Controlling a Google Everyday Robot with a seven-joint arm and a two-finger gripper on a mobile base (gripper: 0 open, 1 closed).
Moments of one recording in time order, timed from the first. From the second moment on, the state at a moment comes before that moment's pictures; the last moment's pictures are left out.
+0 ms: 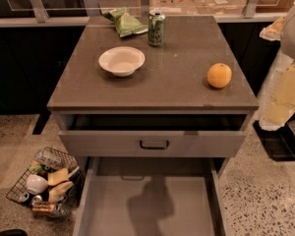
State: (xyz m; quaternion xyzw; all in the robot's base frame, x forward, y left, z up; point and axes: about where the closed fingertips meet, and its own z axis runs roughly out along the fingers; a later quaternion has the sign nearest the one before) arm 0.438 -0.214 0.987 -0.60 0.78 -0.05 0.18
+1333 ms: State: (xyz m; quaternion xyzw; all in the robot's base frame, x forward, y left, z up) arm 0.498 -0.228 0.963 -0.59 0.74 0.00 0.33
